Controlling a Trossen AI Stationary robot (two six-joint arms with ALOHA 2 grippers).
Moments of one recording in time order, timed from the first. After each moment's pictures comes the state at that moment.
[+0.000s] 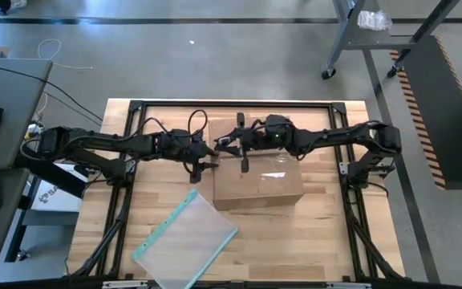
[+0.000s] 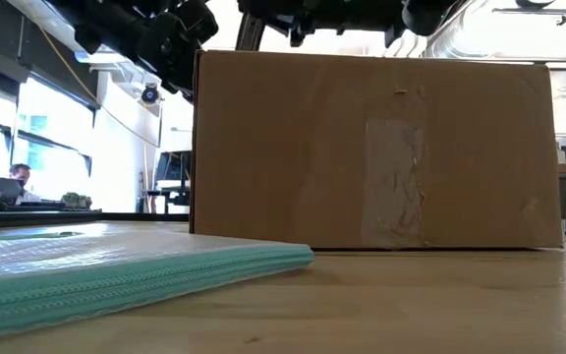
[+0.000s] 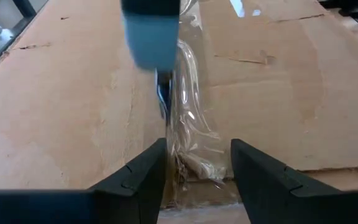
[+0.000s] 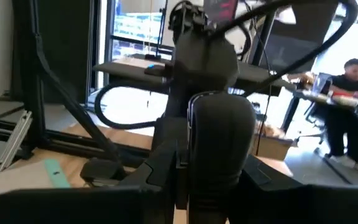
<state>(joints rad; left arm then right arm) 0.12 1.26 0.69 0.00 0.04 0.12 -0.12 1.66 1.11 0.57 -0.24 -0.20</state>
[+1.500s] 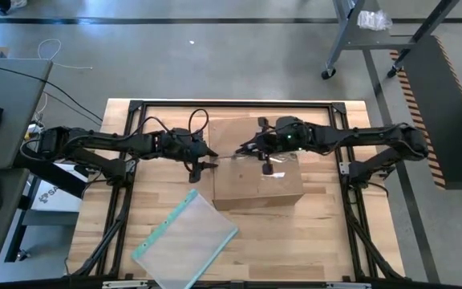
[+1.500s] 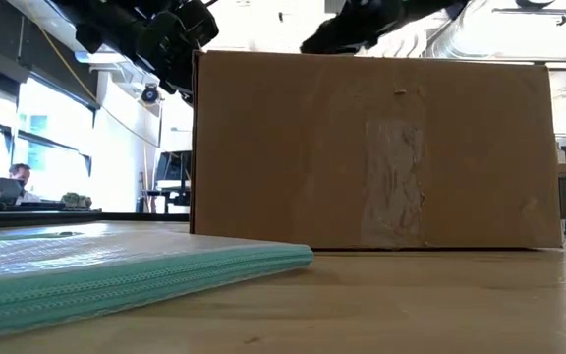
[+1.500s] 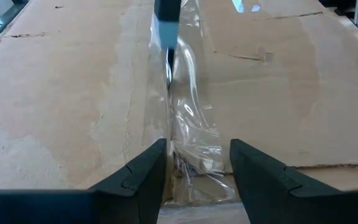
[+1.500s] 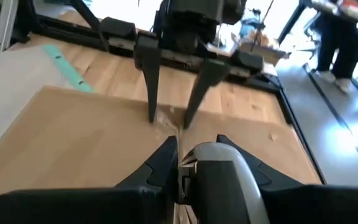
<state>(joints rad) 0.12 1.26 0.69 -0.05 0.08 0.10 -0.13 1.38 1.04 -0.10 -0.08 -0.32</state>
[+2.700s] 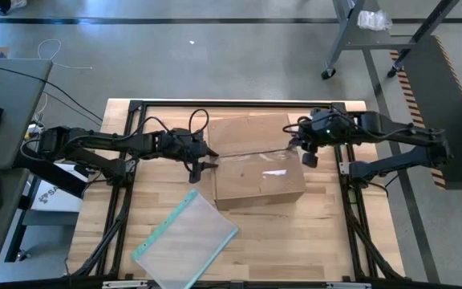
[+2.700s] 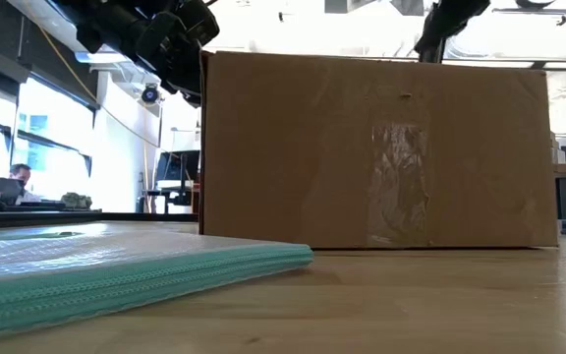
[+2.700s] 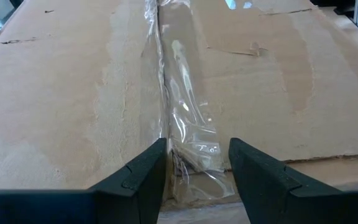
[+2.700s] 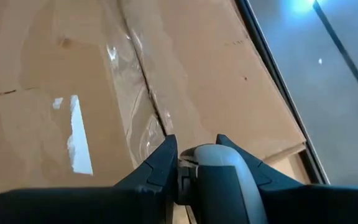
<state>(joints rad) 0.12 1.26 0.70 -0.05 0.08 0.11 -0.13 1.07 1.23 -1.04 0.21 -0.04</state>
